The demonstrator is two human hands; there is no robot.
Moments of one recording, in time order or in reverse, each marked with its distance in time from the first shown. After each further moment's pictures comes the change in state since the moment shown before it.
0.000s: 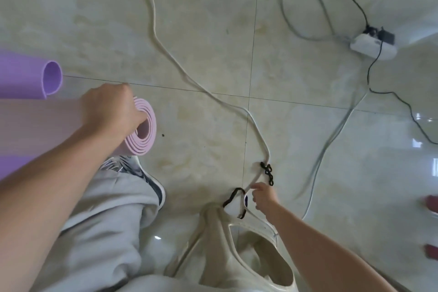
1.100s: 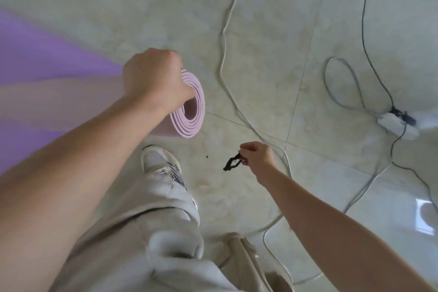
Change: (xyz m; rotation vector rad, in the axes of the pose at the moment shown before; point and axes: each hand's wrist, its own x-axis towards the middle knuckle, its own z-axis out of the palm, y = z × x) left_hand -0.013 -0.107 -0.103 -0.305 0.326 -0.038; right_hand -0.117 -0.237 0.071 0.113 -0.012 -0.558
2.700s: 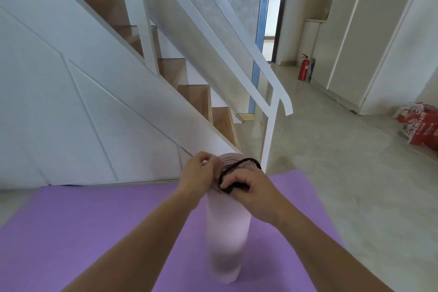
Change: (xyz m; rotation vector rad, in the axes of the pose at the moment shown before) left_hand -0.340 -0.334 -0.242 -1.012 0.982 -0.977; right_hand -0.458 -0.250 0.357 -0.483 -1.329 -1.683
